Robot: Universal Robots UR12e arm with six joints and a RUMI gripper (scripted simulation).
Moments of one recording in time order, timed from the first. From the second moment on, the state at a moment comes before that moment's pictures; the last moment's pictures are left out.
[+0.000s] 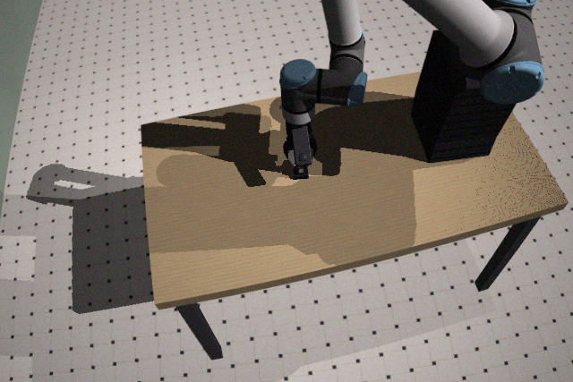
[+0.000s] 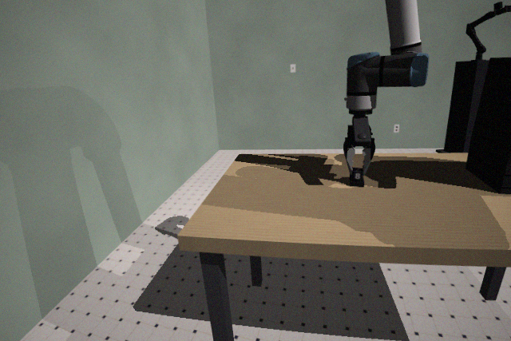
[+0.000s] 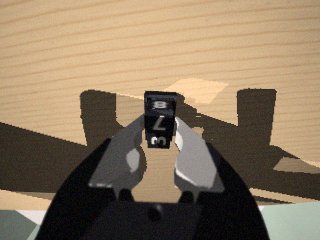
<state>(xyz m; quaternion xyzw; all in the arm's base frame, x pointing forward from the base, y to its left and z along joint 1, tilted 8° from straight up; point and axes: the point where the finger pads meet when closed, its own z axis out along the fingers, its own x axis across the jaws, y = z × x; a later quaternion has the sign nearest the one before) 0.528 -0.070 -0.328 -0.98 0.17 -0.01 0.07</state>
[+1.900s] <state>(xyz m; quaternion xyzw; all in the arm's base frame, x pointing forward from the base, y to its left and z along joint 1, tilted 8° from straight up) 0.528 -0.068 -0.337 -0.98 0.17 -0.01 0.07</state>
